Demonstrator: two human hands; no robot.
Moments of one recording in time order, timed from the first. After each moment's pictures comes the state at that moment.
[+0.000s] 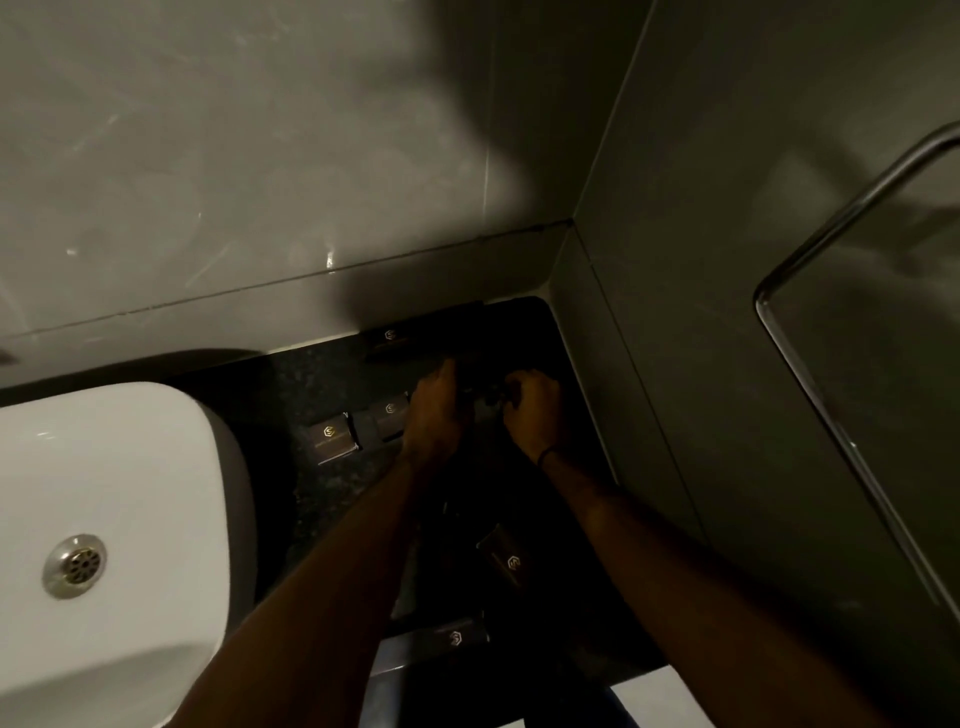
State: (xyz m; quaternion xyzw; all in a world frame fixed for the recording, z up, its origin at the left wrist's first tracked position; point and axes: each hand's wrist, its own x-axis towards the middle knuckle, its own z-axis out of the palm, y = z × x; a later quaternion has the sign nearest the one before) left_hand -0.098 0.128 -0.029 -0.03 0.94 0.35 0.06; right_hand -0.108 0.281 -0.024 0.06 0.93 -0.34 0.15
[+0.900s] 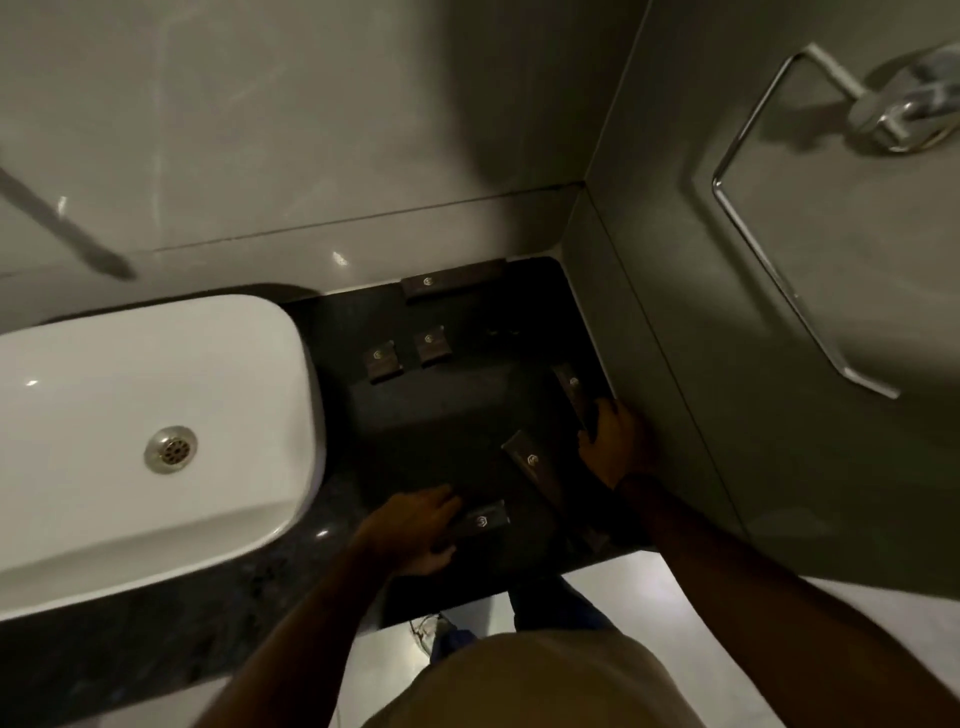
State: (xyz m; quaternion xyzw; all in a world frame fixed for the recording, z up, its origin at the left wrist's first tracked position) left_hand 0.155 0.051 -0.021 0.25 0.93 0.11 0.25; right_hand 0.057 0.348 0.020 0.10 0.96 -0.20 0.17
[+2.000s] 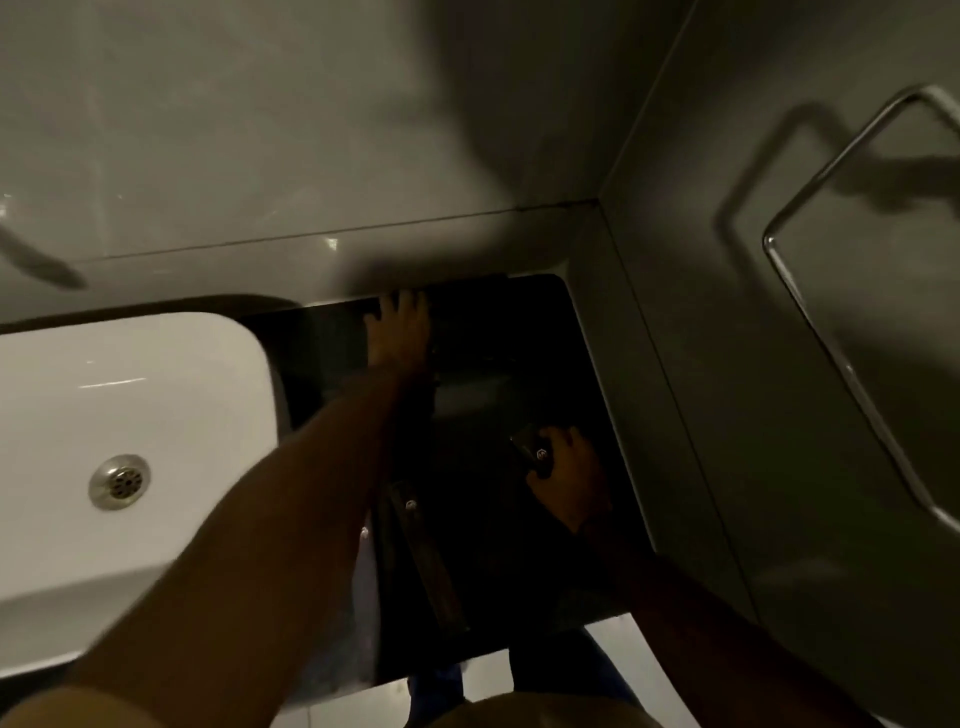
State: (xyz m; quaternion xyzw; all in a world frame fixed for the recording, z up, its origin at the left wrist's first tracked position) left_hand -0.104 0.061 0.022 -0.03 0.99 0.03 0.15; right_hand 0.034 0.310 -0.003 0.04 0.94 -0.25 0.21
